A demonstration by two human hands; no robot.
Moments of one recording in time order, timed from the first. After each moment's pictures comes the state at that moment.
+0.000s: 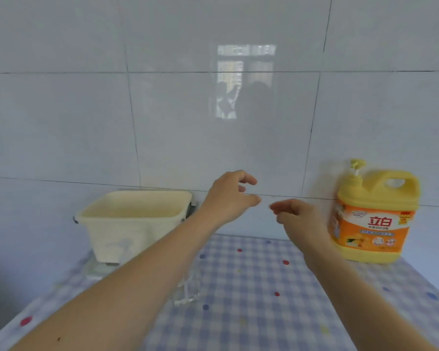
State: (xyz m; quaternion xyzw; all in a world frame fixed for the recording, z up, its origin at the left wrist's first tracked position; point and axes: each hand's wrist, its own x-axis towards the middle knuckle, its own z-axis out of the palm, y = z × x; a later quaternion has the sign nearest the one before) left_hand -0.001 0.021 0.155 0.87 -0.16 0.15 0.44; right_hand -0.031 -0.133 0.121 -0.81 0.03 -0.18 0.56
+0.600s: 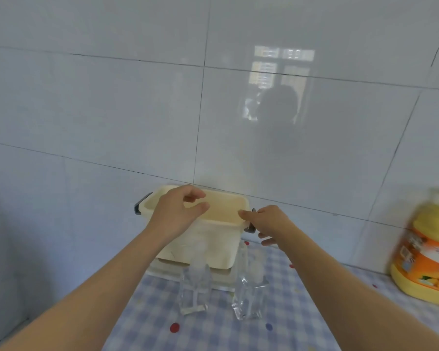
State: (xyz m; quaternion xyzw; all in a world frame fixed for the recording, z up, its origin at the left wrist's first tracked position) left_hand 0.002 0.232 0.105 0.84 -0.02 0.25 0.48; right_hand 0.036 0.033 0.128 -0.91 0.02 0.04 0.41
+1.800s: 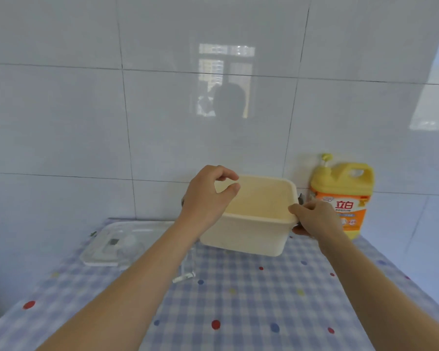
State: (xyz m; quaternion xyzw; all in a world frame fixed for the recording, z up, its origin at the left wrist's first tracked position) left_hand -0.058 0.048 0.141 0.82 -0.19 0.27 0.48; right_hand -0.058 -0.174 0.115 -0.83 0.16 -0.19 0.50
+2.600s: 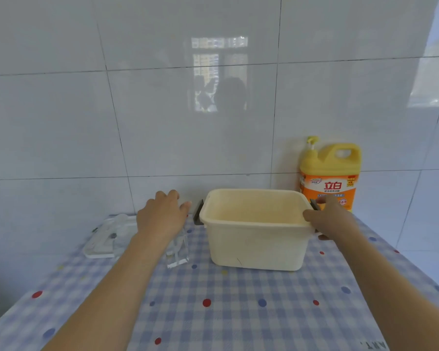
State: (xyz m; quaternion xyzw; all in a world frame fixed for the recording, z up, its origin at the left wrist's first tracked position) left_hand -0.063 0.080 0.102 0.98 0.05 0.16 0.10; right_hand -0.090 -0.223 0.096 -0.87 0.23 -0.11 0.41
